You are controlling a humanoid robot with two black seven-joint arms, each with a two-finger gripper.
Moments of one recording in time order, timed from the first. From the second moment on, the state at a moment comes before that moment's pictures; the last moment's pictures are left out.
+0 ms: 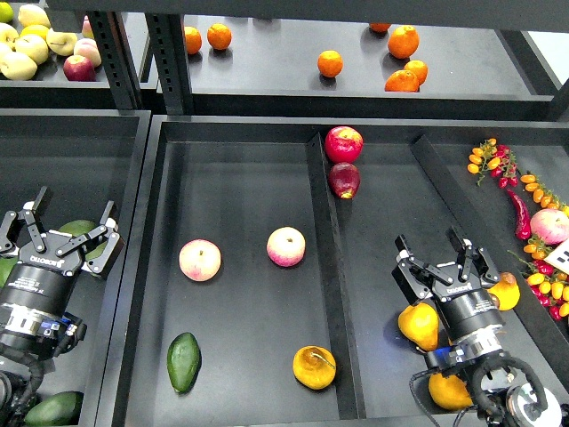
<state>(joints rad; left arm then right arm) 0.21 0.00 -1.55 -1.38 -0.24 -0.49 0.24 -0.05 0.01 1.53 1.32 0.39 0.28 -0.38</state>
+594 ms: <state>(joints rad) 0.29 0.00 -1.54 -1.36 -0.25 -0.49 0.24 -0.01 0.01 1.55 1.32 0.39 0.29 -0.38</state>
